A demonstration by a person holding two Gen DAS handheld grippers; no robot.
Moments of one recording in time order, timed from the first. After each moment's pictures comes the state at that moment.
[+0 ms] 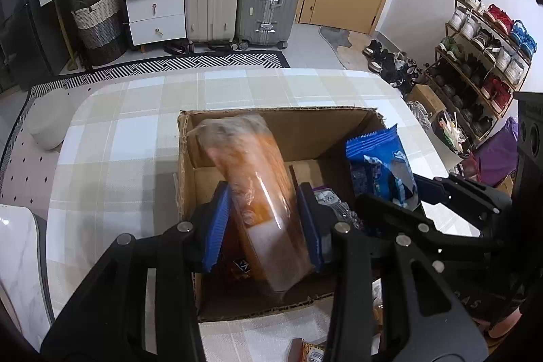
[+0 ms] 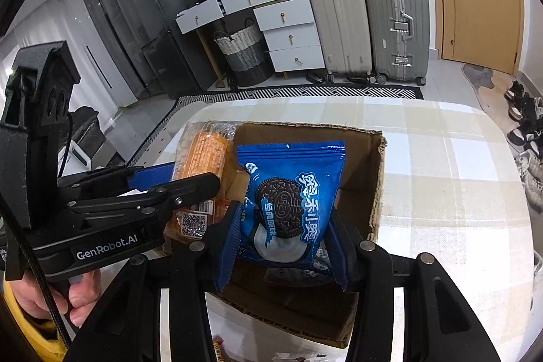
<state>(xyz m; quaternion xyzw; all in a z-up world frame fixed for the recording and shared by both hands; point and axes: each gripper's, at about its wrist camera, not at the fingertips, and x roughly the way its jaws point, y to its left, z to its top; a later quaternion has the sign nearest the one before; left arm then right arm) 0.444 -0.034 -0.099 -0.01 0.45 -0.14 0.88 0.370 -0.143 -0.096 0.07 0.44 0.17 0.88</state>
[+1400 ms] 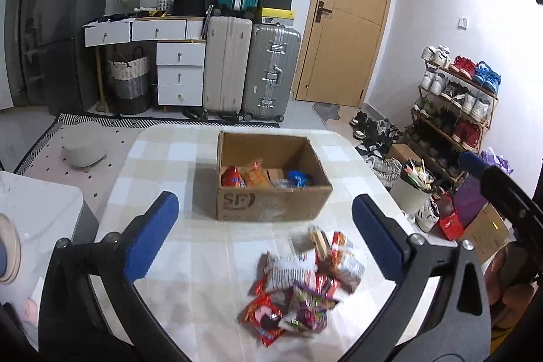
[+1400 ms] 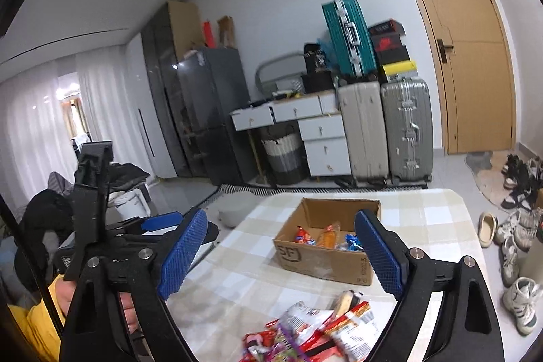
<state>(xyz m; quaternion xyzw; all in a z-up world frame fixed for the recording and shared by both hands) 0.085 0.037 0.057 -0.05 0.29 -0.12 0.95 0.068 -0.170 0.077 0.09 0.19 0.22 0.95</state>
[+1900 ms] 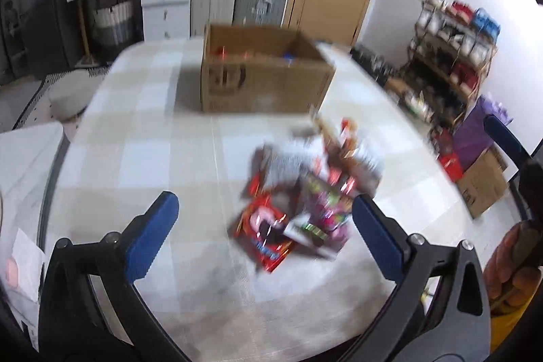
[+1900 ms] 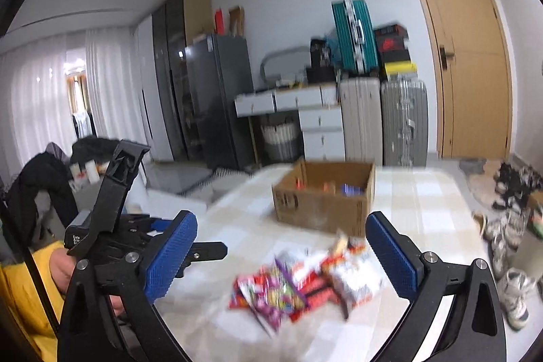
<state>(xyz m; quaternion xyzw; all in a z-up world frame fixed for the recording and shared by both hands) 0.036 0.027 -0.075 -0.02 0.41 -0.15 0.90 -0.010 -0.162 -0.012 0.05 0.21 0.22 0.95</state>
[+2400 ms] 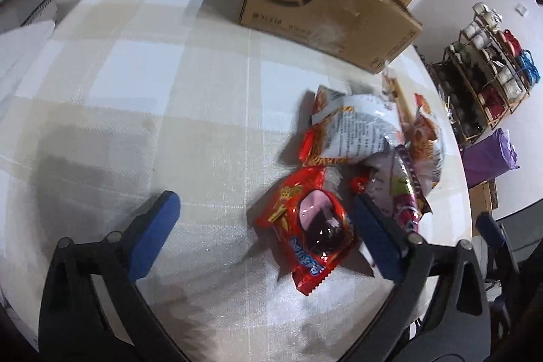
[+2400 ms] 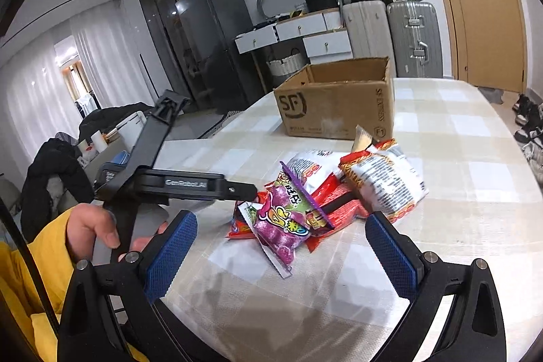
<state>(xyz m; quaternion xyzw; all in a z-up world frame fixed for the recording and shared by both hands) 0.106 0.051 -0.164 -0.13 0.54 -0.09 0.82 0.022 -0.150 -0.109 0.09 0.34 0.25 0.90</state>
